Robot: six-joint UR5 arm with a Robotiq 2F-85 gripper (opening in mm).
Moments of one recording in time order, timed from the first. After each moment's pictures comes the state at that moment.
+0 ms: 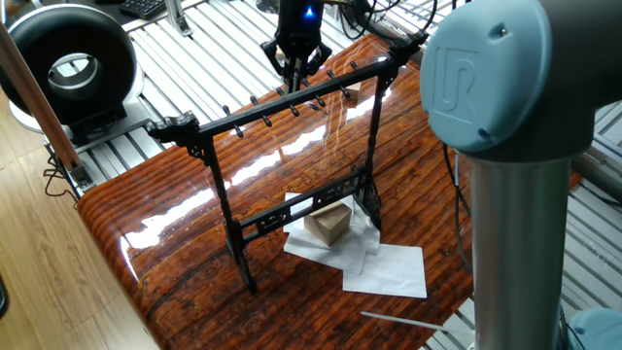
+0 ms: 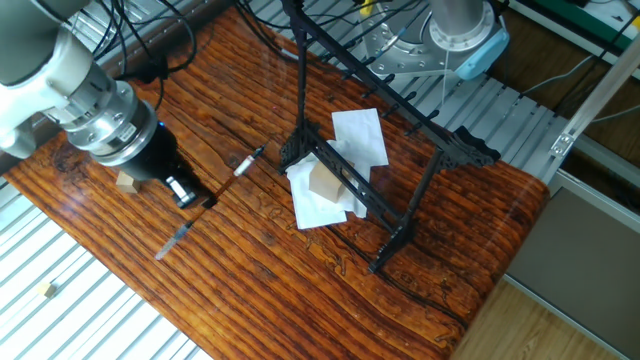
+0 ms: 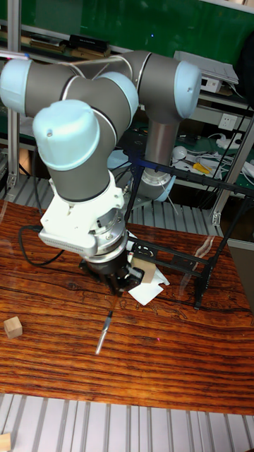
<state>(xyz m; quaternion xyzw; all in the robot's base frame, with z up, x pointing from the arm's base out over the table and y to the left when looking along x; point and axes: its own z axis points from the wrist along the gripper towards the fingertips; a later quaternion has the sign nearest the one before) 0.618 0.017 0.137 -0.19 -0.96 -0.15 0.15</state>
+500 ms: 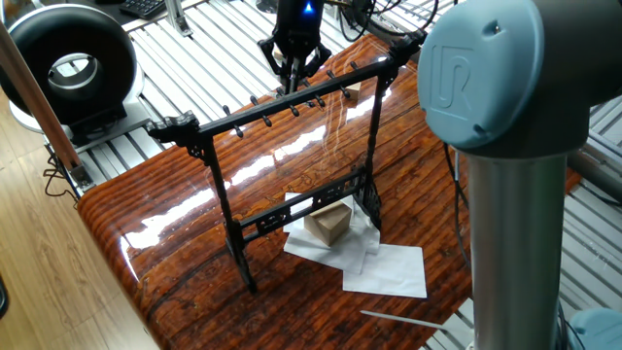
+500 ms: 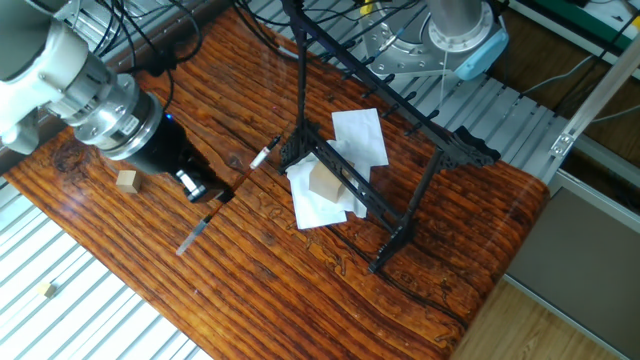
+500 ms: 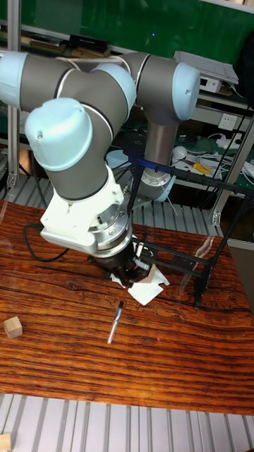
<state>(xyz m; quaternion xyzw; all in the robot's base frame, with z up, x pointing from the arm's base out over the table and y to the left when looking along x) 0.600 0.039 0.159 -0.20 -0.94 -0.19 0.19</state>
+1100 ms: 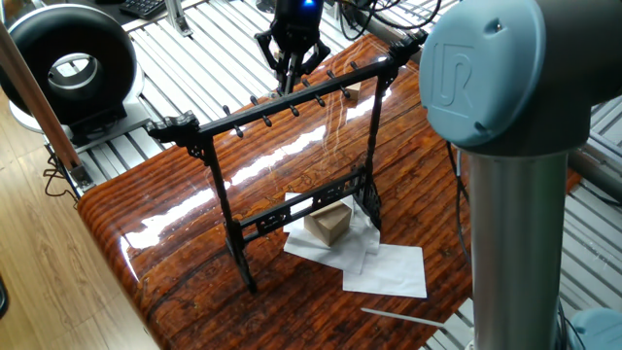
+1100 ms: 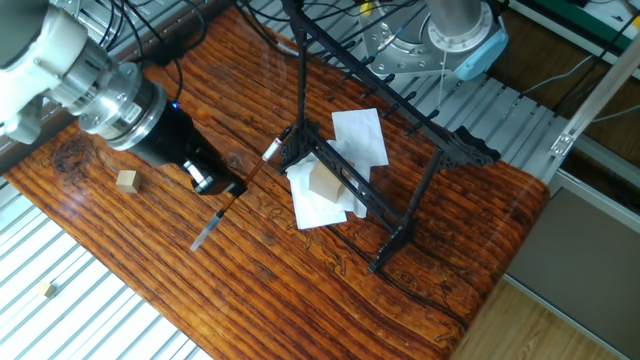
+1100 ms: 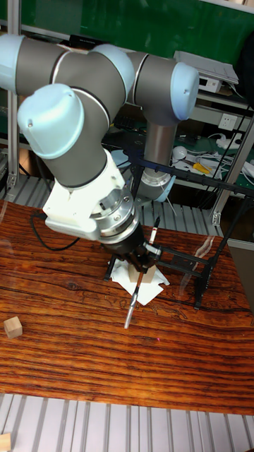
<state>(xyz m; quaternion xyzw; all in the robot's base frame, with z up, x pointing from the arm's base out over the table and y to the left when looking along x) 0.590 0.055 0.183 -0.21 -0.93 -0.22 0.21</state>
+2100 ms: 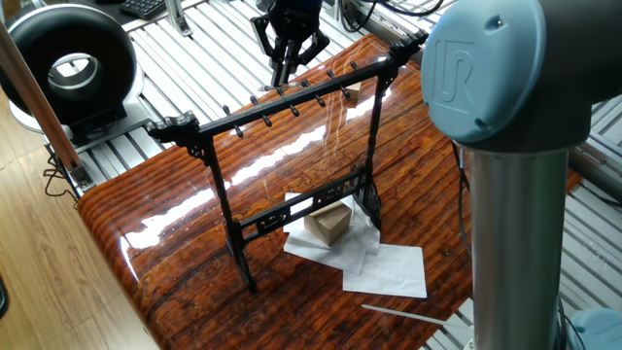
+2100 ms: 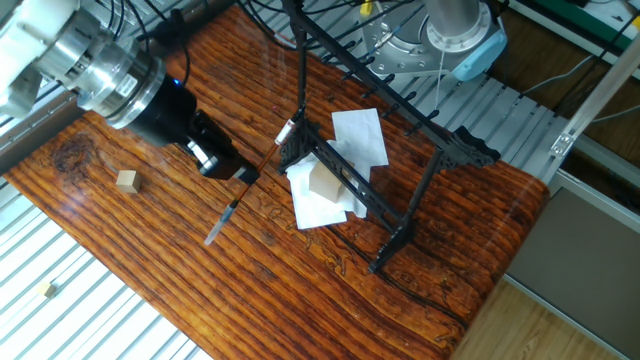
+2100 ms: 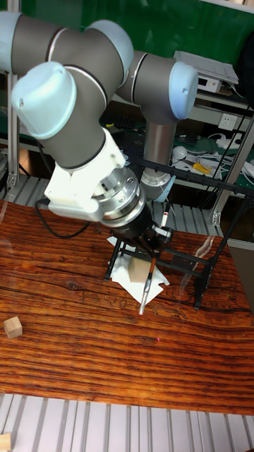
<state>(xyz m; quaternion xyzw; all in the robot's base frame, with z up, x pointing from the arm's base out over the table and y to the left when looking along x) 0.581 0.074 0.222 -0.21 -0.92 -0.26 0.22</state>
